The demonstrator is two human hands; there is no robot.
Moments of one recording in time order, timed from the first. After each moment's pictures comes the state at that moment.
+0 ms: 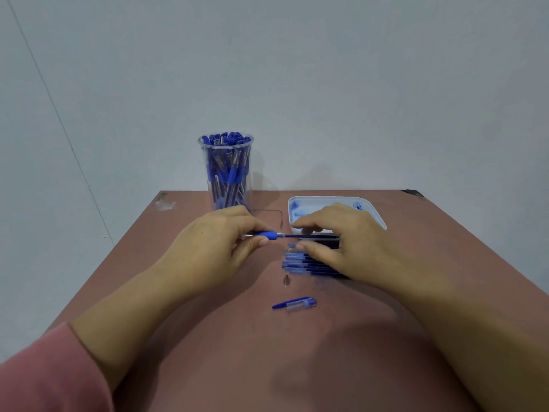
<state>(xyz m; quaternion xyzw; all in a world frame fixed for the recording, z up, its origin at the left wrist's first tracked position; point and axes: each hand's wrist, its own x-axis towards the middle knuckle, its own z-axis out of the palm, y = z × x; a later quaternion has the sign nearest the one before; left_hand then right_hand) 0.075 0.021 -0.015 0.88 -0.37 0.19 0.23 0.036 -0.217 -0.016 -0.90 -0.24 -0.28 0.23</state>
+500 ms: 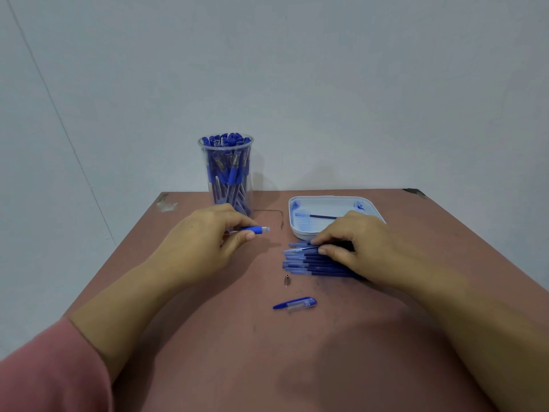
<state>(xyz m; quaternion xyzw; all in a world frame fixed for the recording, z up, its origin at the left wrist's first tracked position) 0.092 0.034 -0.019 0.89 -0.34 0.17 0.24 0.038 -0.243 -0.022 -0.95 -0.19 -0.17 0.19</state>
